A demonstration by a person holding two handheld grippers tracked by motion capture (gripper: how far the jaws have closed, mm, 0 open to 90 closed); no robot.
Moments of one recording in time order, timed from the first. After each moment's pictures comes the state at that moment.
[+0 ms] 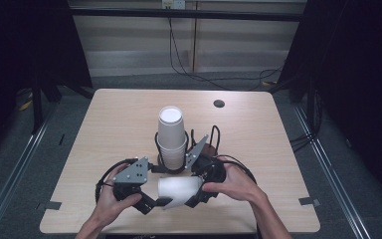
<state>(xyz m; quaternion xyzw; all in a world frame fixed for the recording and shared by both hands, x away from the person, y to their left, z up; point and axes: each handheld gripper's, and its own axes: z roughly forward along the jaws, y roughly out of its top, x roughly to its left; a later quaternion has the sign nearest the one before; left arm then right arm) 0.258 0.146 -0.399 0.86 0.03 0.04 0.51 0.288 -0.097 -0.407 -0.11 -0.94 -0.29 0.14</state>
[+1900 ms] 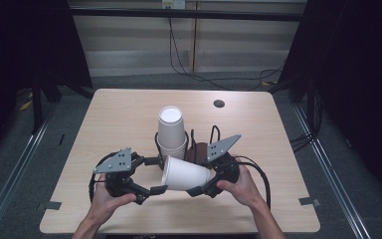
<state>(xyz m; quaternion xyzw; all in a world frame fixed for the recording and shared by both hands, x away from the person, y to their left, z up) 0.269 0.164 -0.404 0.80 0.10 0.02 0.59 0.280 -0.134 -0.404 -0.13 -0.86 -0.48 0.08</state>
